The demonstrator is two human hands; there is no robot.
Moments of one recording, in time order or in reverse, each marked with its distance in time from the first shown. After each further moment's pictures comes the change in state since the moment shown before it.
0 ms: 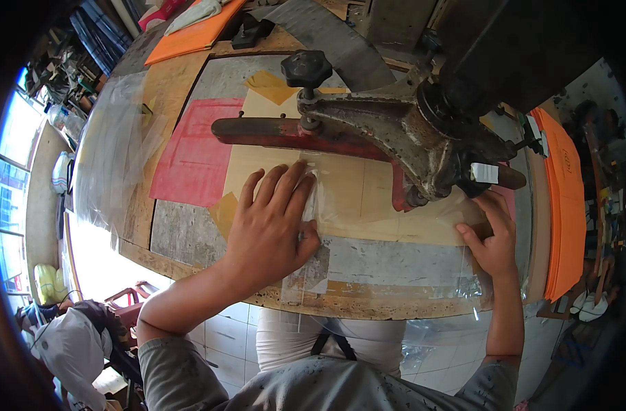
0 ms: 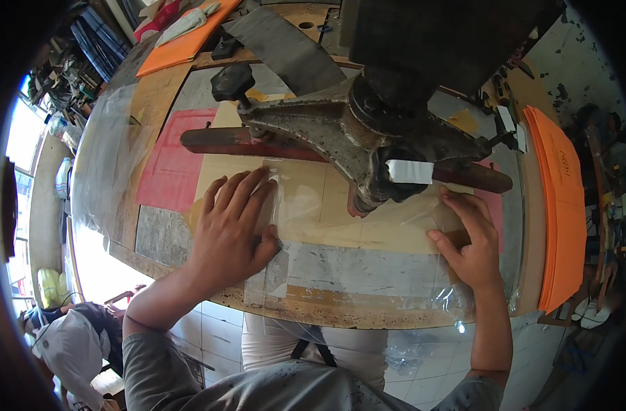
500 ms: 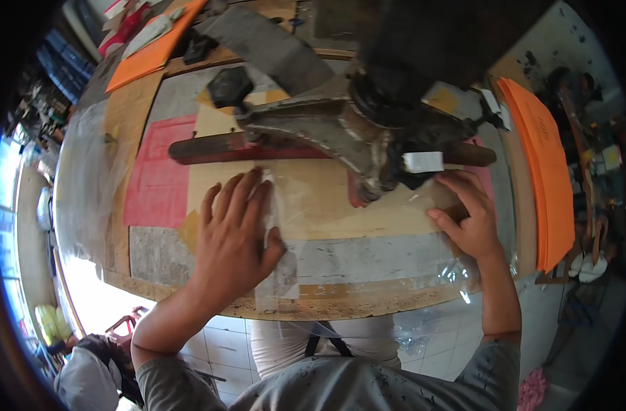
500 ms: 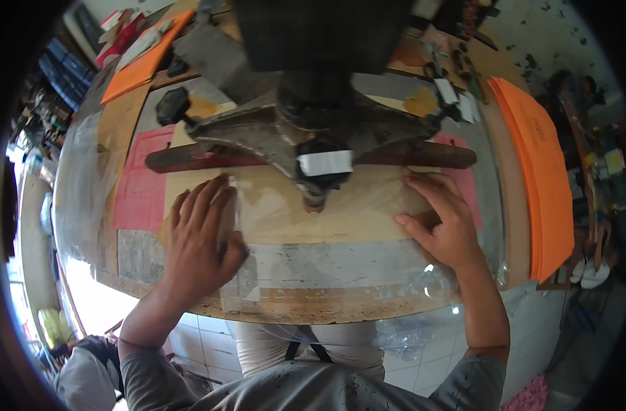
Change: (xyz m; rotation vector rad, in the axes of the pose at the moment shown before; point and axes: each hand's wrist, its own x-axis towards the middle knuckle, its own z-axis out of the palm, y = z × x) left_hand 0.003 0.003 -0.003 -0.019 -0.015 -0.006; right_hand 0.000 0.003 -0.003 0.014 0.010 -0.016
